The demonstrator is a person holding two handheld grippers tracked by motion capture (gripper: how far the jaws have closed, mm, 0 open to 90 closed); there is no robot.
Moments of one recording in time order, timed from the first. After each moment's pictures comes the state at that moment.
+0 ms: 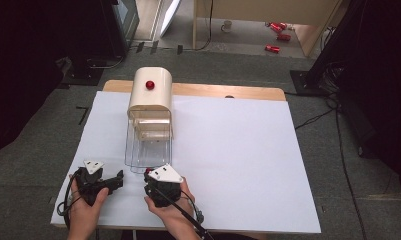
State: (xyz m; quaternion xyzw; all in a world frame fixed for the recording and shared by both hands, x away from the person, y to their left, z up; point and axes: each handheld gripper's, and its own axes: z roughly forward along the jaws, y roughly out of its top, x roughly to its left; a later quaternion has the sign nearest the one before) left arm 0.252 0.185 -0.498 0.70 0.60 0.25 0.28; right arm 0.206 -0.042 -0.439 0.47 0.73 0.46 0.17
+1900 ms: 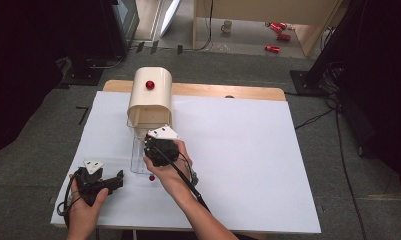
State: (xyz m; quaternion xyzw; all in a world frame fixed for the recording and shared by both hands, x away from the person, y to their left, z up) left arm 0.252 0.185 -0.498 0.70 0.60 0.25 0.28; right arm 0.293 -0.037 -0.402 0.48 0.72 0.46 0.19
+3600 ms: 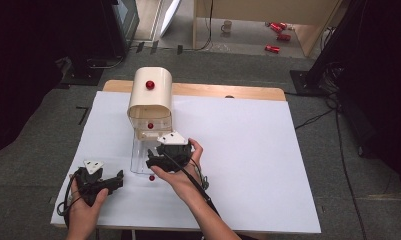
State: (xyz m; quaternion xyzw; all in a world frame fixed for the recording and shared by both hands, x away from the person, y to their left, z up) left arm 0.252 0.185 -0.498 0.70 0.60 0.25 0.28; right arm 0.279 -0.063 -0.416 0.49 0.74 0.41 0.20
